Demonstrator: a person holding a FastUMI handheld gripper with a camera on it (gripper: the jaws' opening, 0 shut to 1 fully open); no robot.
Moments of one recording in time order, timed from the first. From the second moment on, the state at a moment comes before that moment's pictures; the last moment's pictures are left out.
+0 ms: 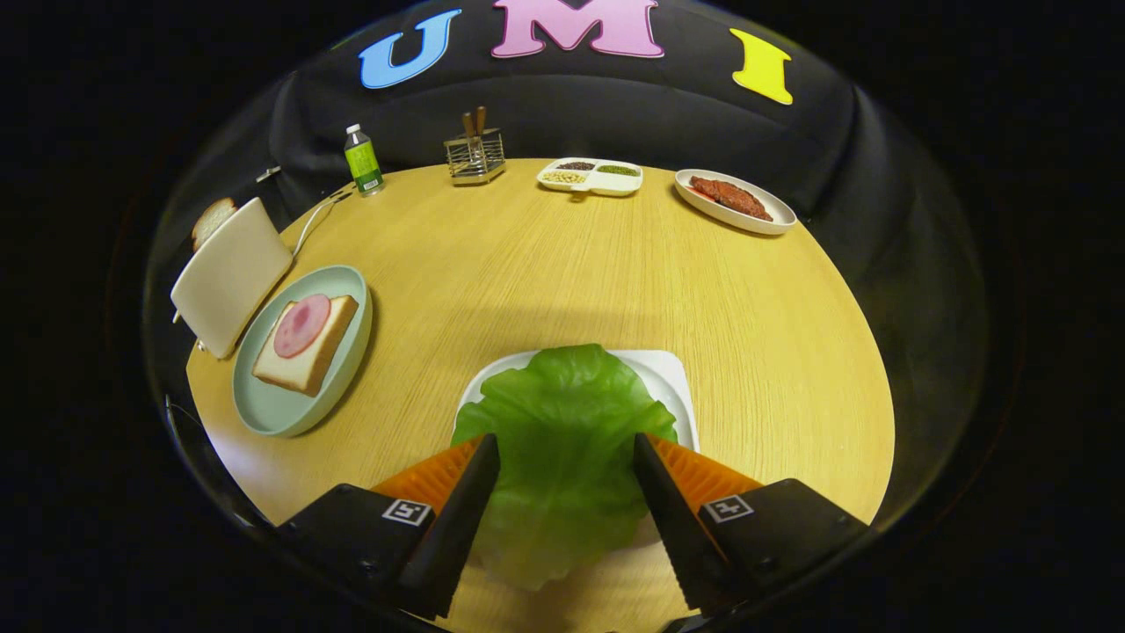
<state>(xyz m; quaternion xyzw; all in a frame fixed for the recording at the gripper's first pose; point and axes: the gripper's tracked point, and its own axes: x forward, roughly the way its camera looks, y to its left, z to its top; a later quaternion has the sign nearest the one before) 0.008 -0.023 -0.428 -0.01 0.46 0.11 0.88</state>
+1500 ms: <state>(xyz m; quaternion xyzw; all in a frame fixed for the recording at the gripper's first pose) 0.014 0.005 -0.301 -0.03 0.44 0.12 0.89</state>
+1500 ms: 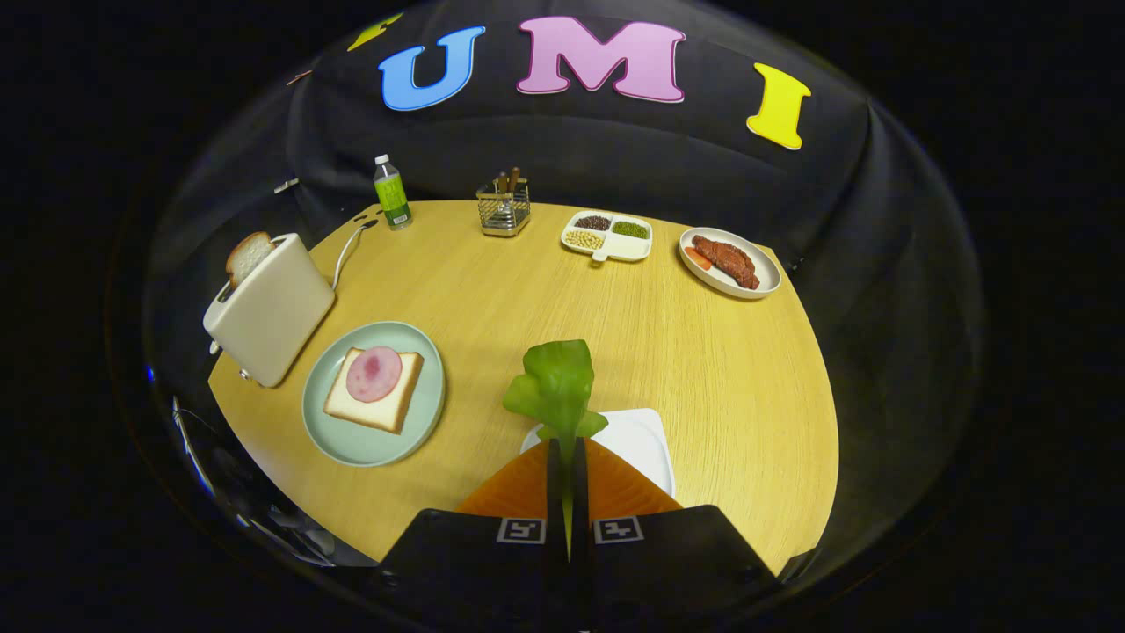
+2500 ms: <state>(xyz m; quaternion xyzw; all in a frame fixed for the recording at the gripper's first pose) 0.021 0.206 -0.290 -0.03 0.42 0.24 0.87</state>
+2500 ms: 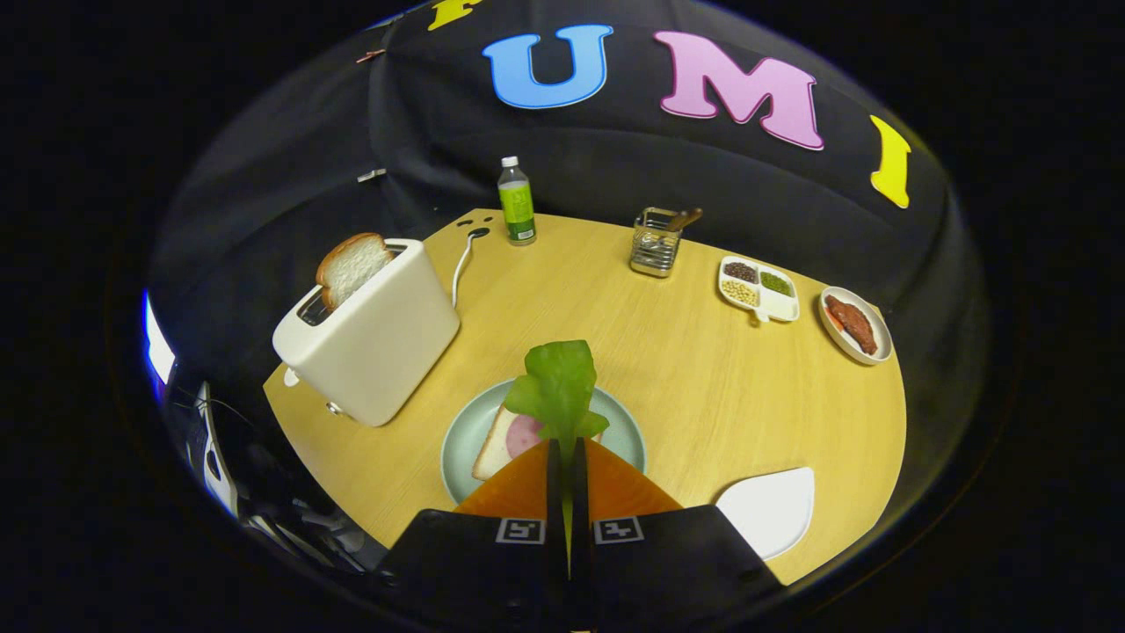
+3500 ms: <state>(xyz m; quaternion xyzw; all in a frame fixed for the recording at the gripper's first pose) 0.037 0.239 -0.357 -0.05 0.46 0.23 0.86</state>
